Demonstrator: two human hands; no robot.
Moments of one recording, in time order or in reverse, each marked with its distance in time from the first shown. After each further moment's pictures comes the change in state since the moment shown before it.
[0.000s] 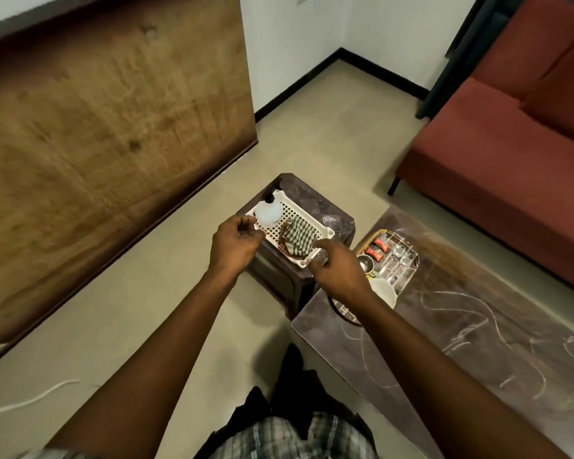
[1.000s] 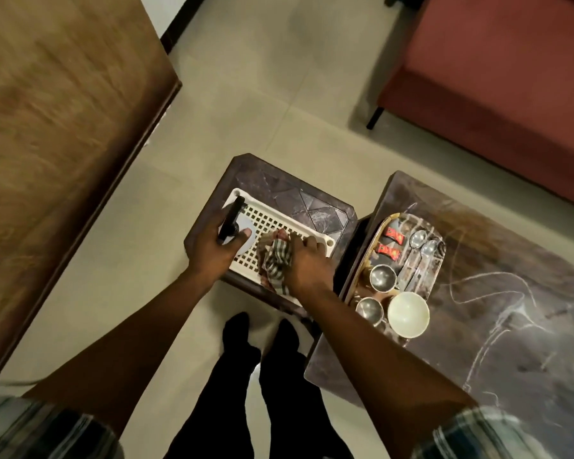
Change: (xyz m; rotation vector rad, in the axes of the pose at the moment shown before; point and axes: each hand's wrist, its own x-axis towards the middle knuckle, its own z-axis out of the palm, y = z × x) left_hand 0.284 -0.096 0.116 0.233 -0.362 0.031; right_hand 0.263 0.061 0.125 -0.321 -0.097 0.398
